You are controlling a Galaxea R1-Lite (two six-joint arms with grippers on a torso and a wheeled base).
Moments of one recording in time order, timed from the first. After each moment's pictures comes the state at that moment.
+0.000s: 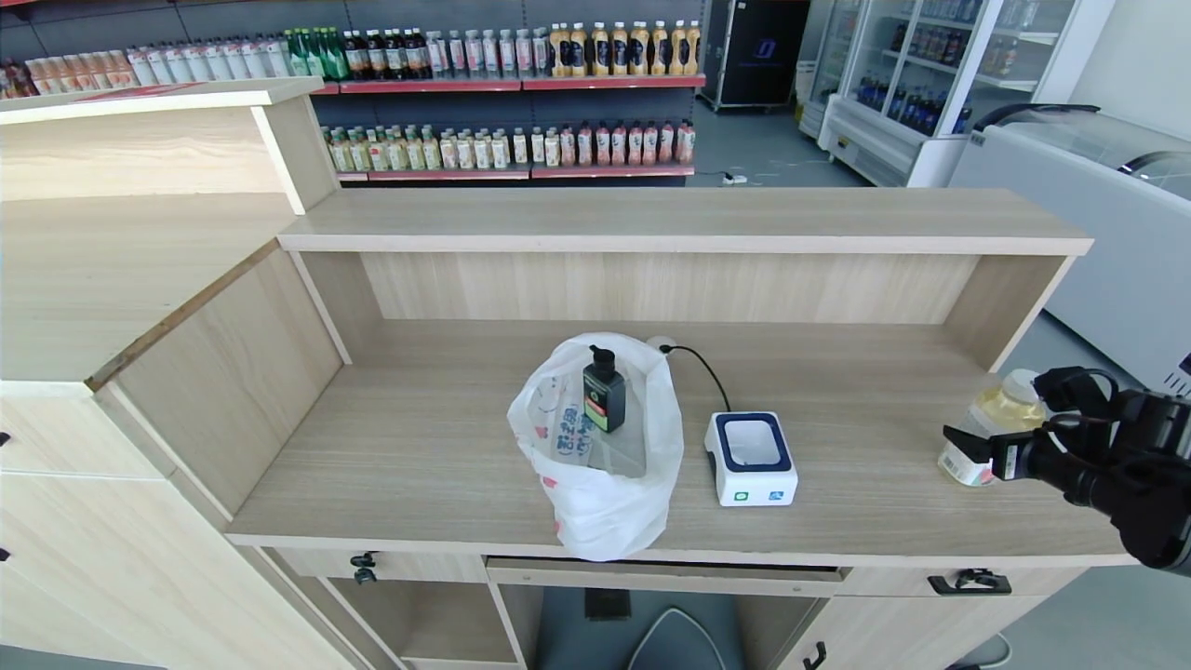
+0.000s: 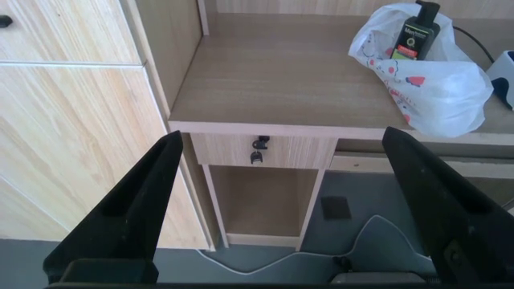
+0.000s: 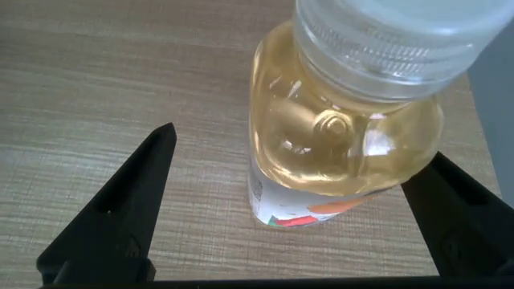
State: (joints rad) left arm 0.00 0.00 0.00 0.00 0.00 0.00; right arm -0.39 2.21 -0.73 -1.20 0.39 -0.27
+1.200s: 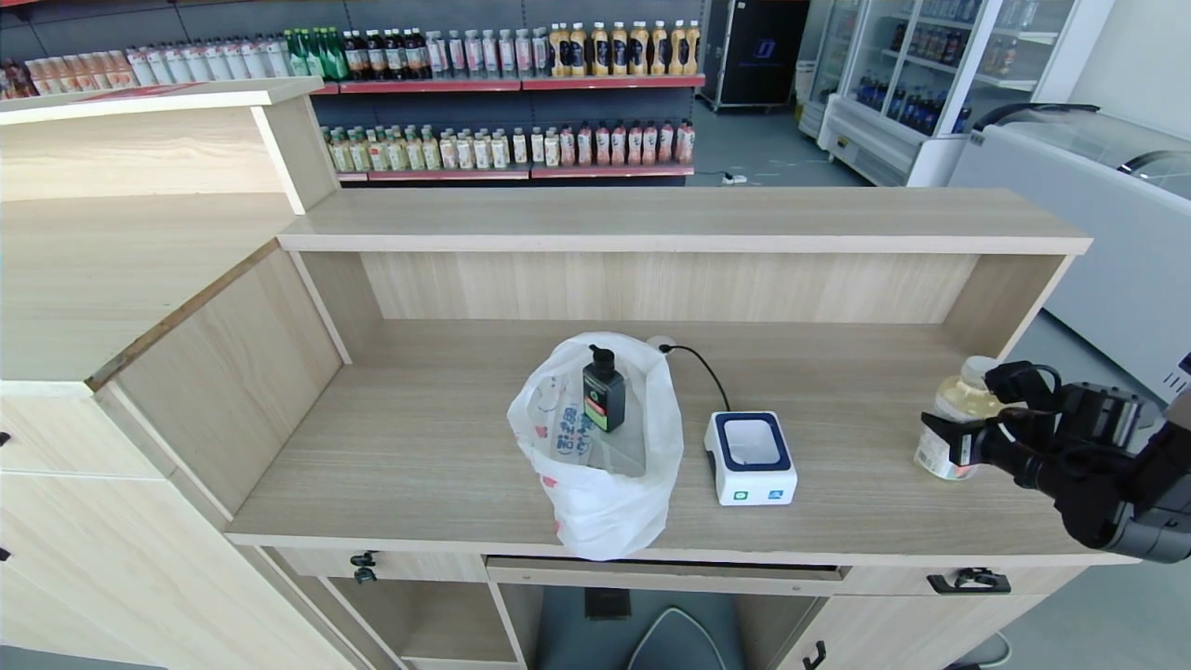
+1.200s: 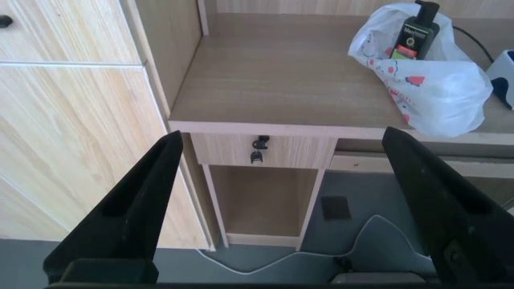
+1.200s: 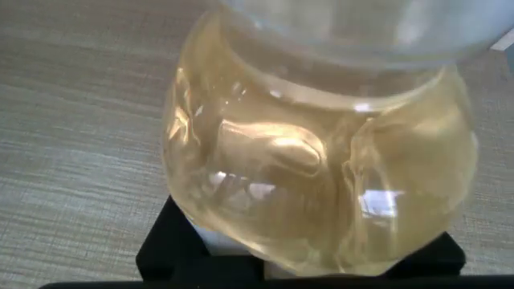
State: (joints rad) left arm 0.00 0.00 0.00 0.00 0.00 0.00; right arm -0.33 2.35 -0.89 -1.20 0.39 -0.27
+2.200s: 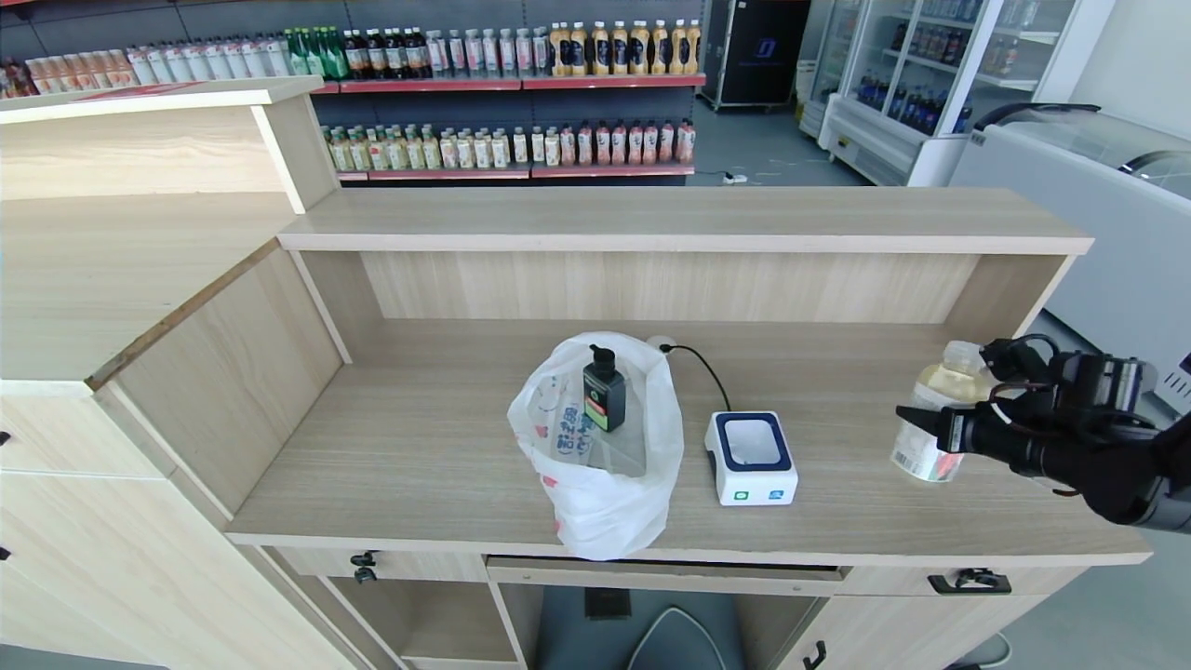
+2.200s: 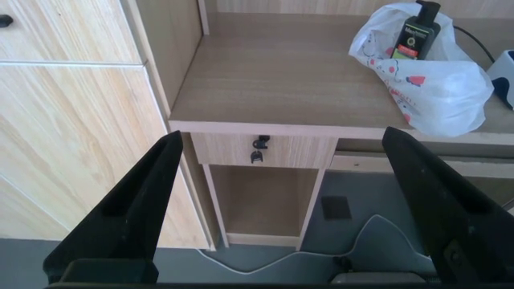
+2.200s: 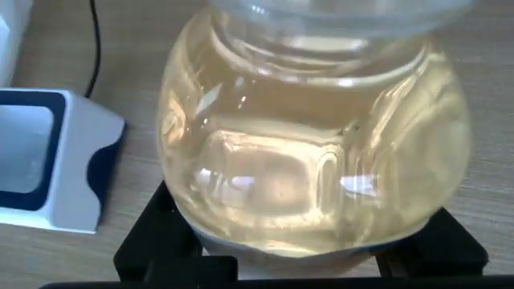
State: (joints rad) left arm 0.00 0.00 0.00 0.00 0.00 0.00; right arm -0.24 2.10 -0.83 -0.88 0.43 -0.07
